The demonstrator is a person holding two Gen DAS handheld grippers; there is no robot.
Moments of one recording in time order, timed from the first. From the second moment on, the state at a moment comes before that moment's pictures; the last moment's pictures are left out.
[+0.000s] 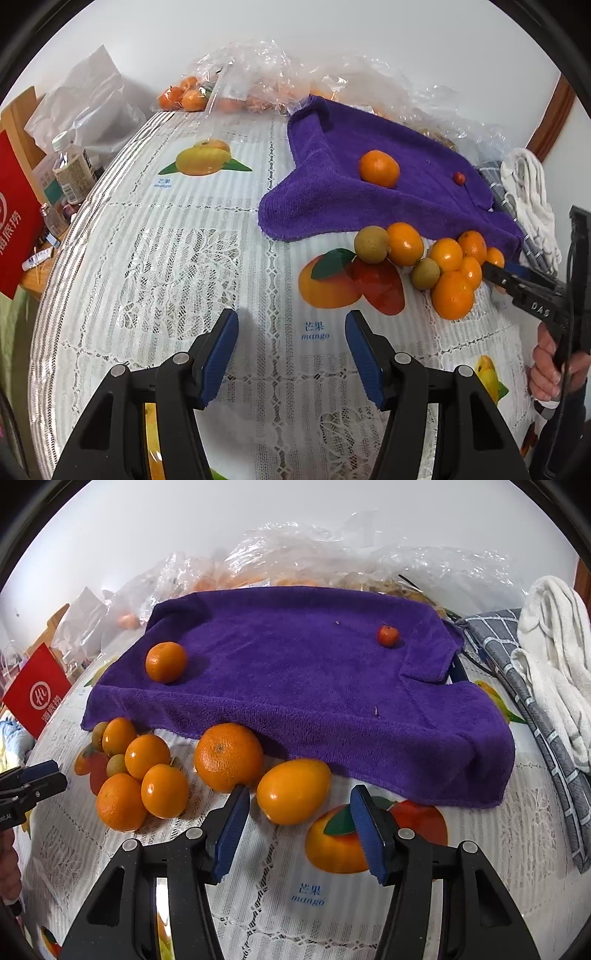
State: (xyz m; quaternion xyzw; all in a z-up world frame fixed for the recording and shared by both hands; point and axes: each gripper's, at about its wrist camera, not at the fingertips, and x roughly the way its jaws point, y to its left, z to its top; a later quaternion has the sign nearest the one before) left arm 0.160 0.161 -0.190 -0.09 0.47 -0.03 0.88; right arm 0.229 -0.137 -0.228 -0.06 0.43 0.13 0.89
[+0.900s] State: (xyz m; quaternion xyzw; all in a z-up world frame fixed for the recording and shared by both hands) left arm 0.214 0.108 -0.190 -0.02 0.44 -0.09 0.90; right arm 0.205 -0.180 -0.226 -0.02 0.39 0.08 0.92
